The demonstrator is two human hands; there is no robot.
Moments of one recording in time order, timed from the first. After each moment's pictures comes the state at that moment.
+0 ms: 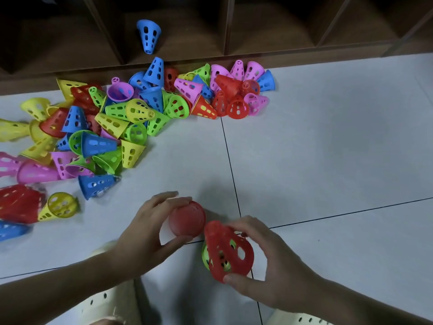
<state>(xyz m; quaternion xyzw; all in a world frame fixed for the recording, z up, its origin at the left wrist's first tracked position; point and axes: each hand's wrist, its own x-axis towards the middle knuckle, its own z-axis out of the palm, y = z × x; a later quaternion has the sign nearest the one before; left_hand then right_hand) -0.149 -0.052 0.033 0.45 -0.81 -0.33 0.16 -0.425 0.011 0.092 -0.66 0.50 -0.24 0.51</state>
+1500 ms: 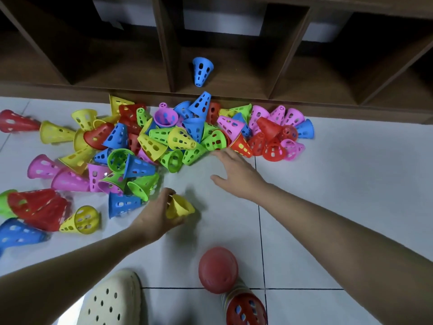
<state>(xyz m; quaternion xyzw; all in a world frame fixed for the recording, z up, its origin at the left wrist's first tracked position) -0.086 -0.153 -0.056 0.68 -0.63 -0.38 0.07 -0.333 -0.260 -0.002 -0.81 0.51 -0.07 0.29</state>
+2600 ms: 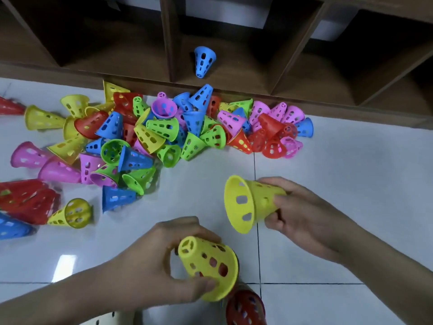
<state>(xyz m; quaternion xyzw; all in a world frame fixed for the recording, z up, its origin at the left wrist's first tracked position) -0.117 -0.099 0.108 0.43 -0.70 -0.53 0.18 -0.395 -0.154 0.122 -0.32 0.42 -0.29 0.80</state>
